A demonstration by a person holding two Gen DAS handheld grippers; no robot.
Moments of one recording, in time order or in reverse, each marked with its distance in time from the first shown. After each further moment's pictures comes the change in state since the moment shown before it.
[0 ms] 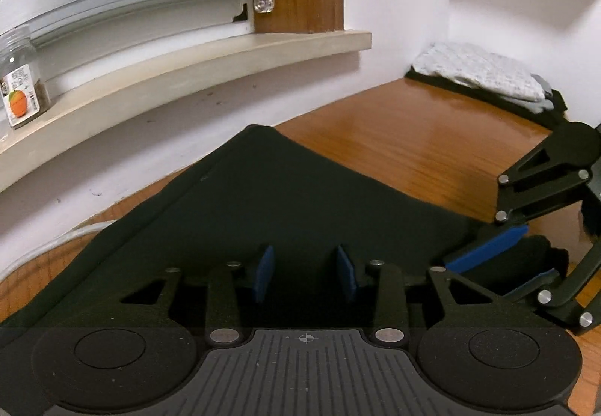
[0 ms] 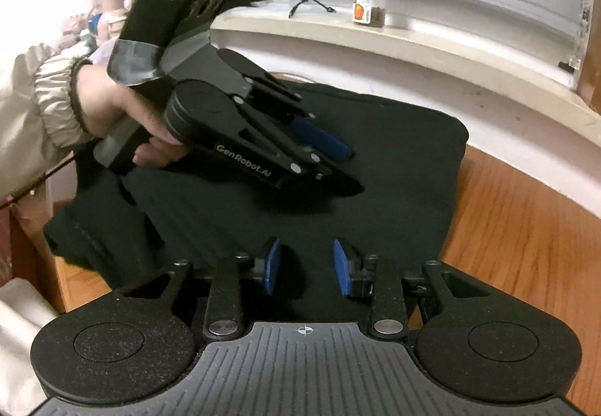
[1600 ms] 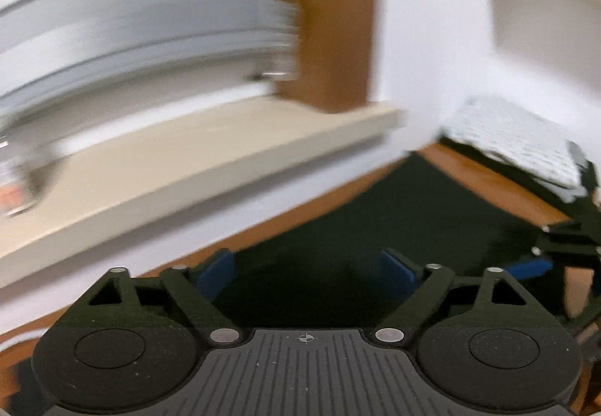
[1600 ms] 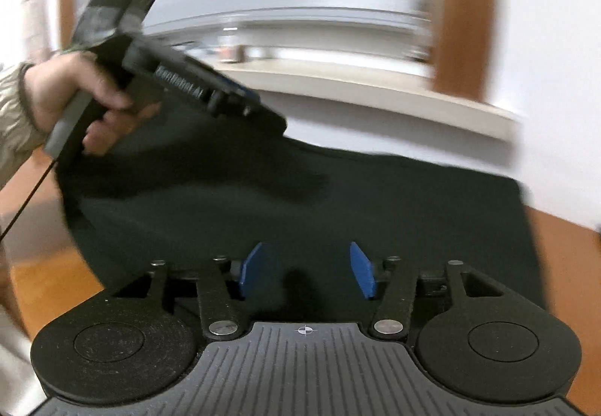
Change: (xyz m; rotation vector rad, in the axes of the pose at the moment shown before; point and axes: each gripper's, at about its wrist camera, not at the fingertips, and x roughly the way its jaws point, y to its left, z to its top) left arm -0.002 0.013 0.091 -0.148 -0.029 0.121; right arm -0.058 -0.086 -0.017 0.138 -0.106 -0.175
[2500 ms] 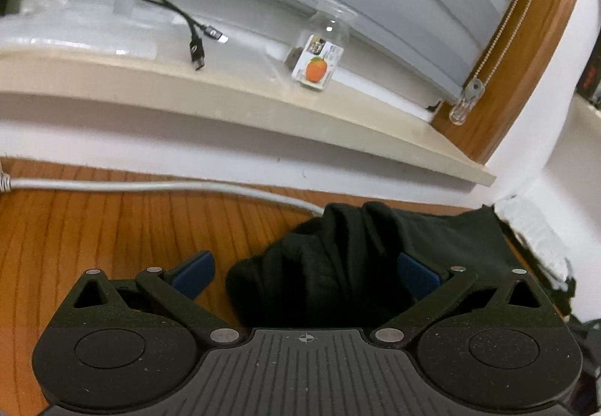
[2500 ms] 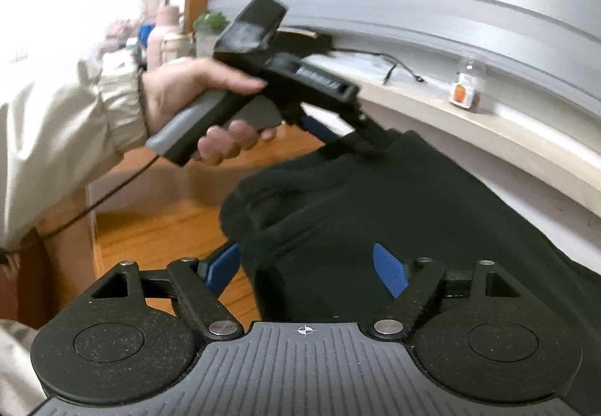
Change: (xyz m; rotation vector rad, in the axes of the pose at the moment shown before) left arm -0.076 0.193 -0.108 -0.484 -0.042 -0.095; right arm 0.065 0.199 0.049 -0.264 -0.012 0.246
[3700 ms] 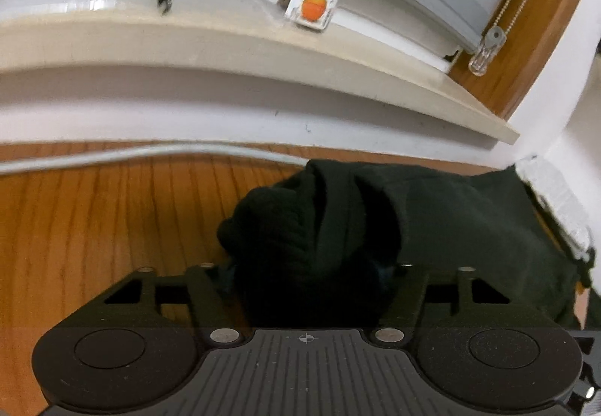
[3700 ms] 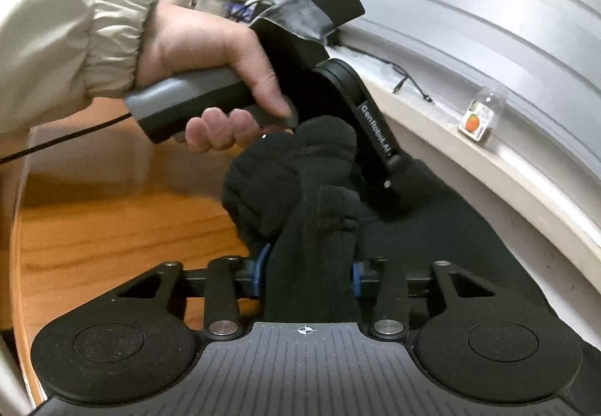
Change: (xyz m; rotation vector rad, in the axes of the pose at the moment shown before) left arm 0.033 -0.022 0.002 0.078 0.139 0.091; right arm 0.052 0.011 -0.006 -0.201 -0.037 -0.158
